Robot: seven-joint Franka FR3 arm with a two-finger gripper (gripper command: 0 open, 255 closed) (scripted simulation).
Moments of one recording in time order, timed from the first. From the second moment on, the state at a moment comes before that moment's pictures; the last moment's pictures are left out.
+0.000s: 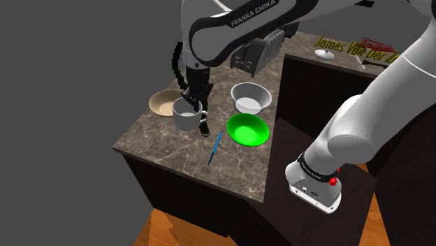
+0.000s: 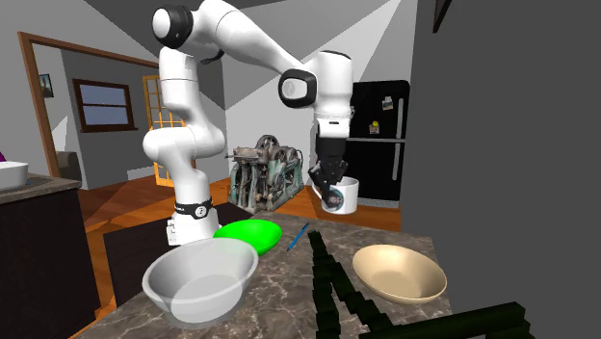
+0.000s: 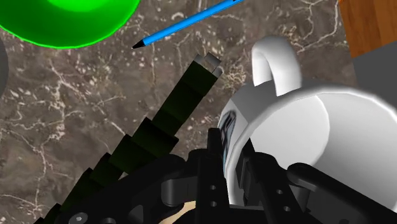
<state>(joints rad) 0.09 -0.09 0.30 -2.31 0.15 2.16 0.31</state>
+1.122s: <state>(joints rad) 0.02 0.35 0.21 -1.68 0.01 1.94 0.22</state>
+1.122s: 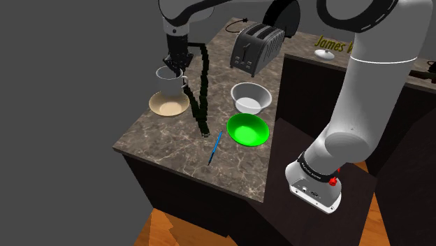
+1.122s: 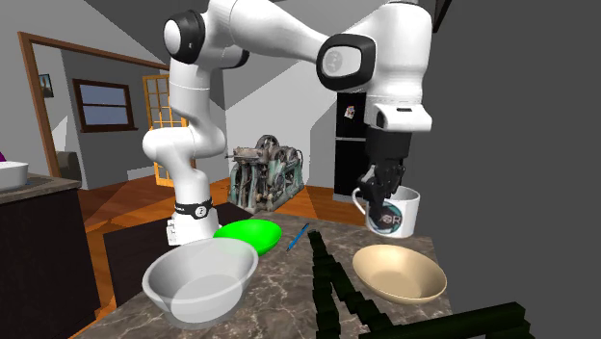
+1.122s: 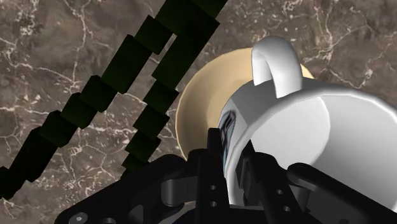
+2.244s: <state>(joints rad) 0.02 0.45 0.20 -1.75 0.00 2.11 0.22</state>
